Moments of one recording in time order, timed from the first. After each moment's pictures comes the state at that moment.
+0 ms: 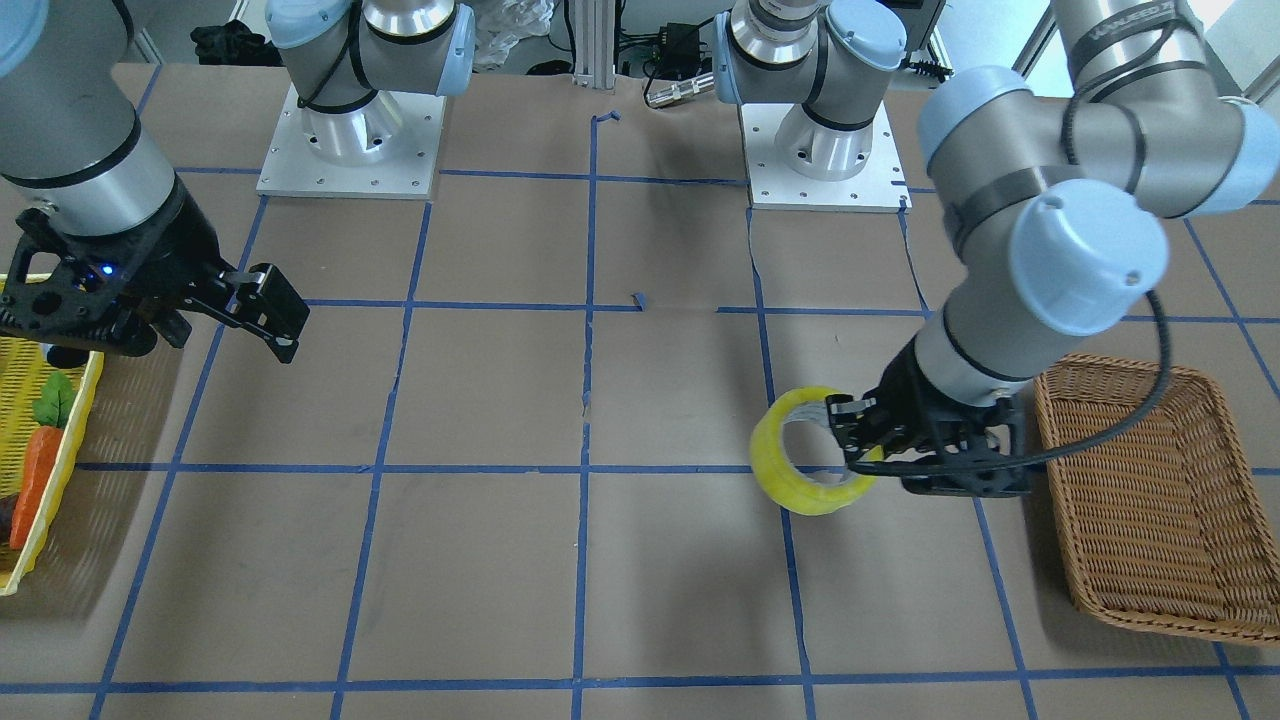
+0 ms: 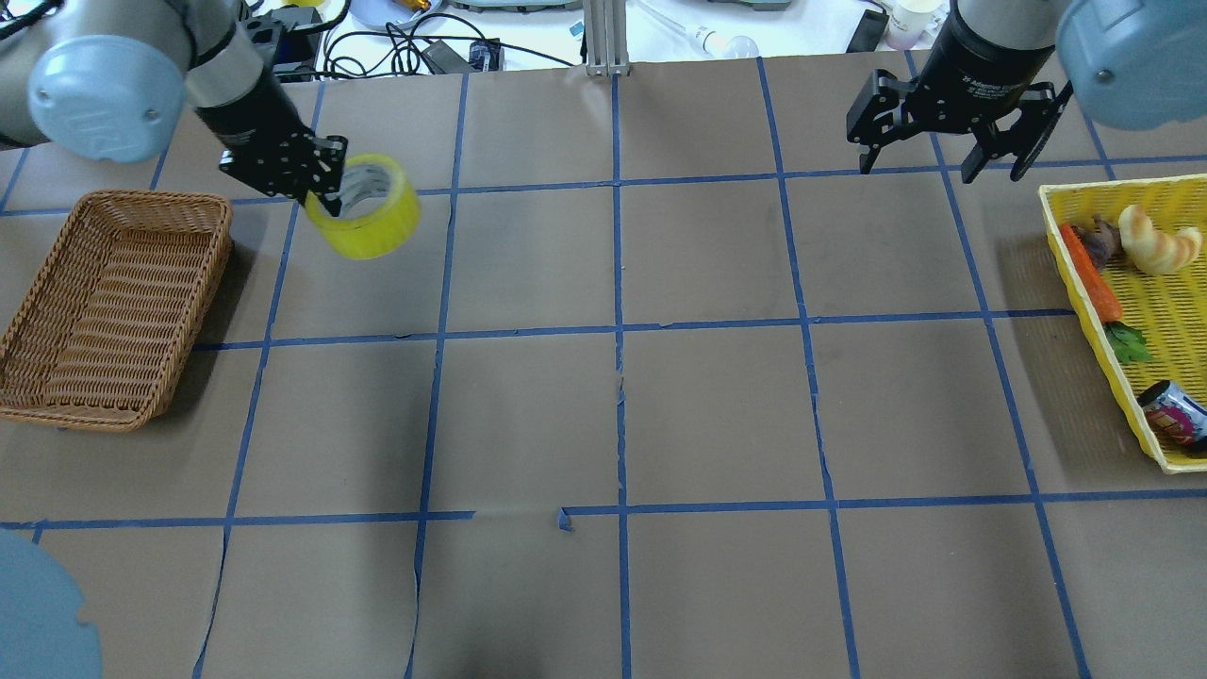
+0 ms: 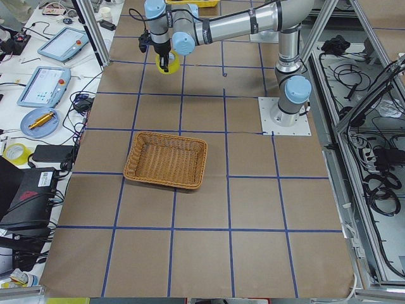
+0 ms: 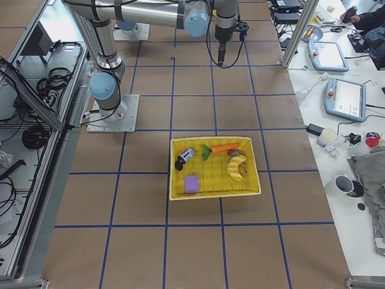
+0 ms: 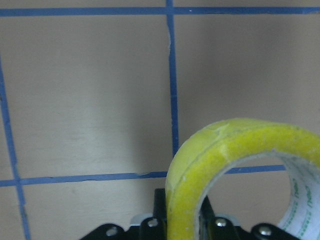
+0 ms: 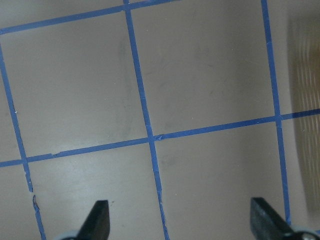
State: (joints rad) left arm -1.36 -1.87 -1.49 -1.40 1.51 0.25; right arm 1.48 -1.46 1.53 -1.69 -1.56 0.07
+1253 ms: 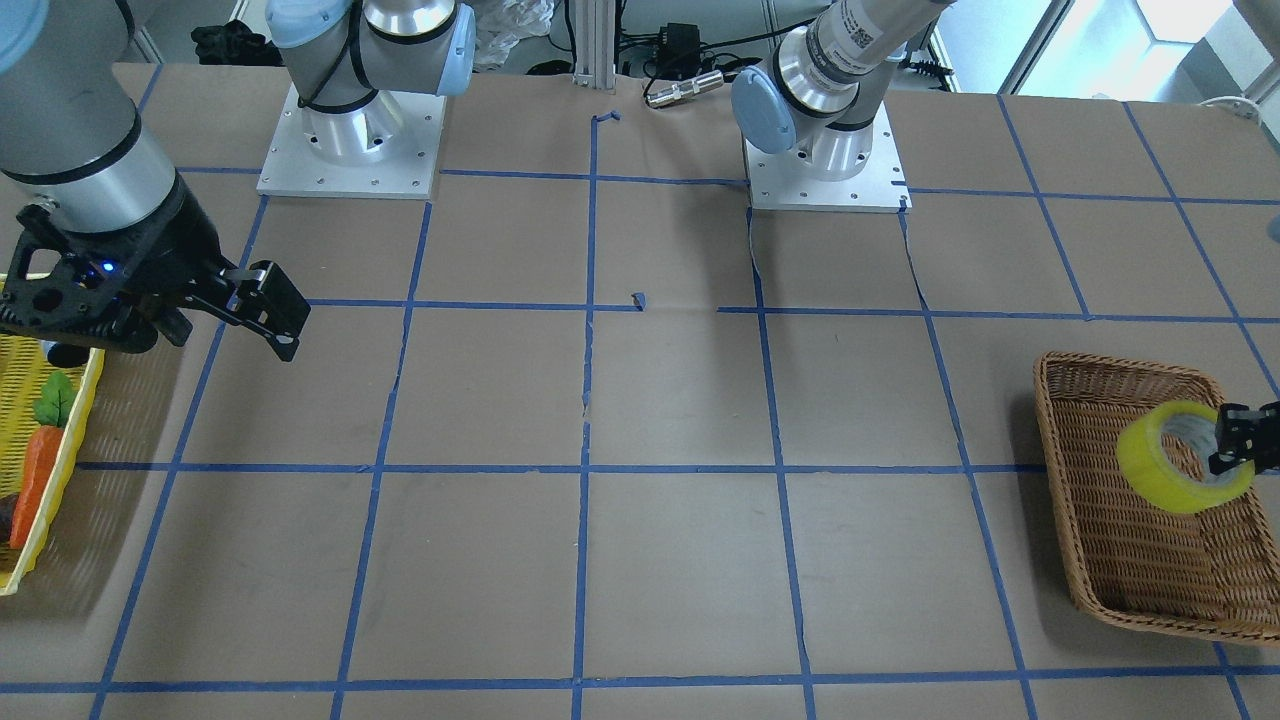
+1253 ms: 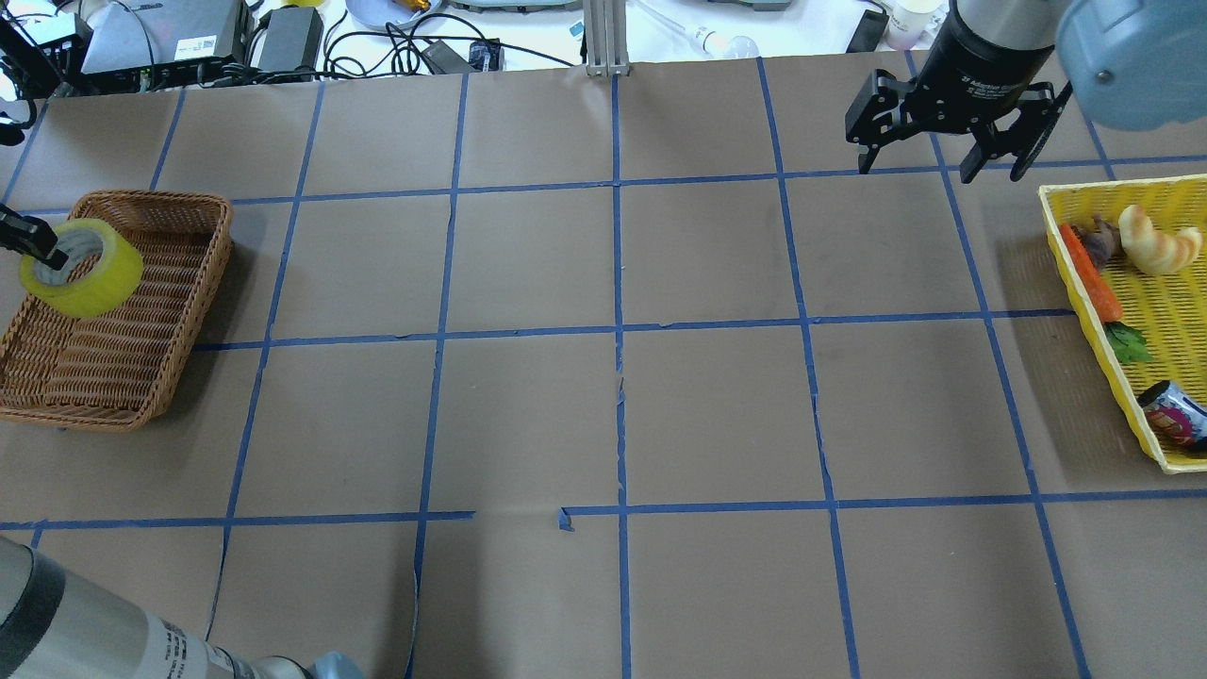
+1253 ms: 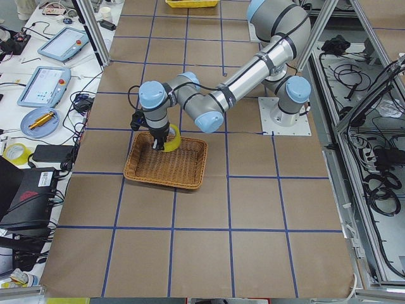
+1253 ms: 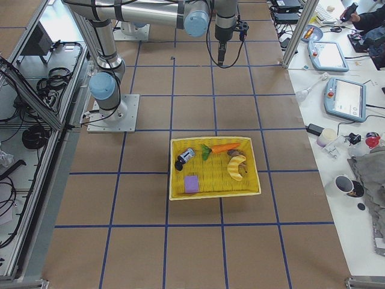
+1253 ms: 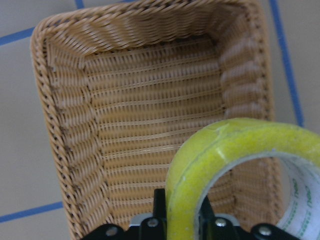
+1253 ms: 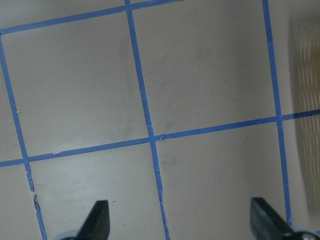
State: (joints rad) left arm -0.90 -2.05 -1.46 -1.16 1.57 0.96; right arm 1.48 -1.46 1.53 -1.69 -1.55 0.07
